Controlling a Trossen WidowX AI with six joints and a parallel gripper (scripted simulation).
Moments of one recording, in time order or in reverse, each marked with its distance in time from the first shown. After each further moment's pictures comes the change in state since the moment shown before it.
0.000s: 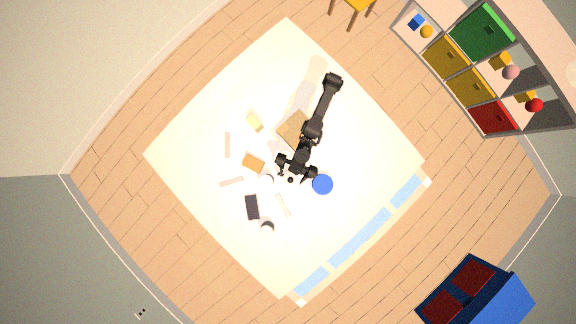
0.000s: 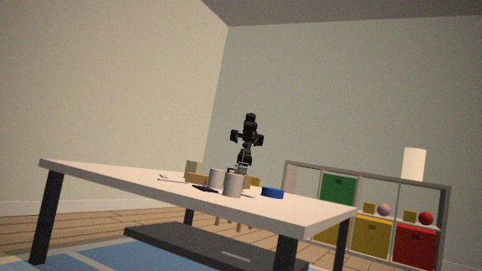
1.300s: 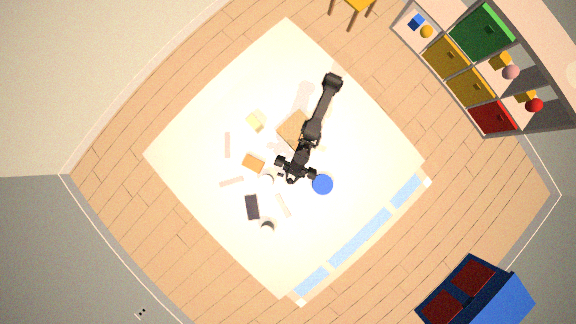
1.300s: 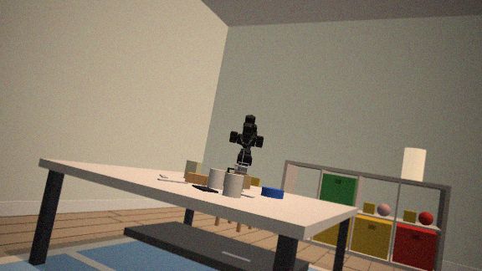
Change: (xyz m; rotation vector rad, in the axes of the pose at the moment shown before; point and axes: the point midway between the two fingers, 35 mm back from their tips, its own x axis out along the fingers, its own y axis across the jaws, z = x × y) arm 0.014 0.000 -0.004 0.000 -0.027 -0.002
